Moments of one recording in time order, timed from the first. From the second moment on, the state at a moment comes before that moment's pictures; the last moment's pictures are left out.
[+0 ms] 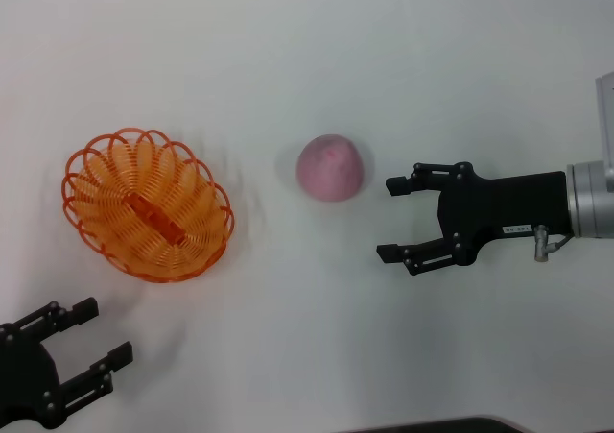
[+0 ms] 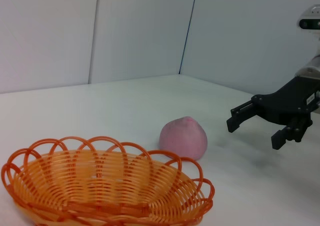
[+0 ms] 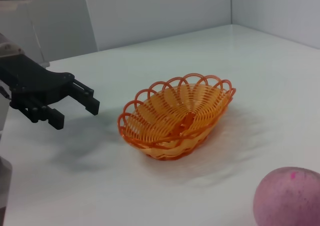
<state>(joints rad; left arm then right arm) -0.12 -2.16 0.30 0.62 2.25 1.76 -0.85 0.45 2.09 -0.76 -0.57 -2.12 -1.52 1.08</state>
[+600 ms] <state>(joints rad) -0.12 -2.16 0.30 0.62 2.24 1.77 -0.79 0.45 2.09 -0.76 -0.57 -2.12 -1.52 1.08</state>
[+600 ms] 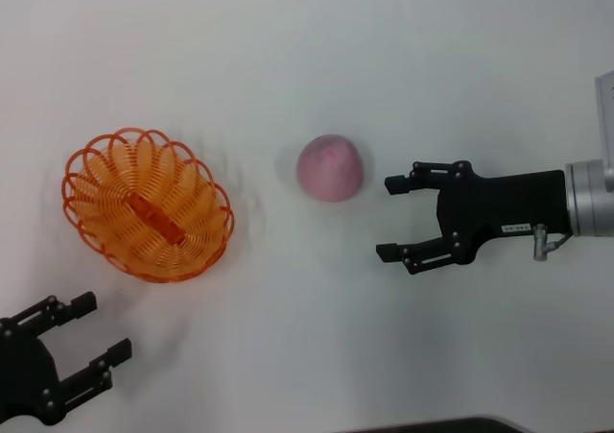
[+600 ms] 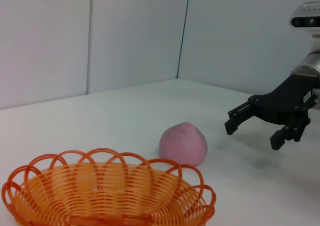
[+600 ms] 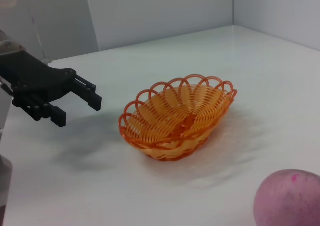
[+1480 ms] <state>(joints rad) -0.28 -2.10 0.23 0.69 2.23 1.71 -1.63 0.46 2.09 -0.75 -0.57 -2.12 -1.52 1.08</state>
